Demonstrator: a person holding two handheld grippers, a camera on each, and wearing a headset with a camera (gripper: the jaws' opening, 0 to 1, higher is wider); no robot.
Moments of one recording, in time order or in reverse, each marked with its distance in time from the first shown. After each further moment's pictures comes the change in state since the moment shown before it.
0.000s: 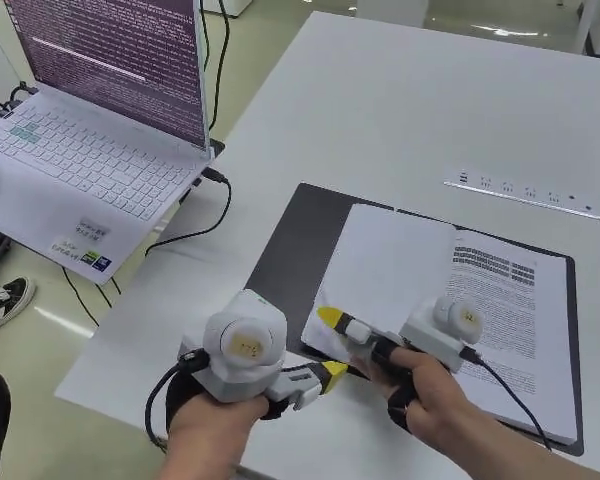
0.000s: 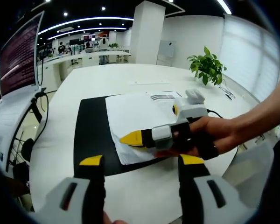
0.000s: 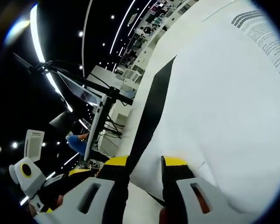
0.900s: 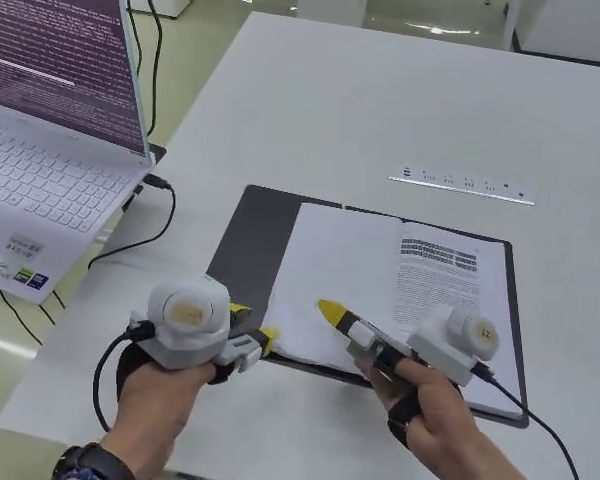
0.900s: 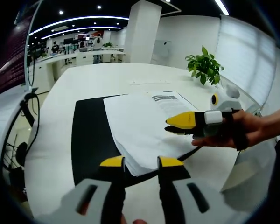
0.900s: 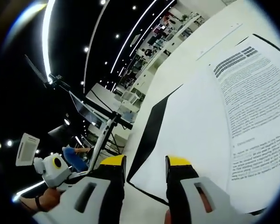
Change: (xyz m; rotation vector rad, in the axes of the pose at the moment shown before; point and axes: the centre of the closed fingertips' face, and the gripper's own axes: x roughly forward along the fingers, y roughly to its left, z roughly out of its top) left arm 0.034 0.023 0.010 0.013 0.006 -0.074; right arm -0.080 0.006 0.043 -0.055 -0.232 -0.056
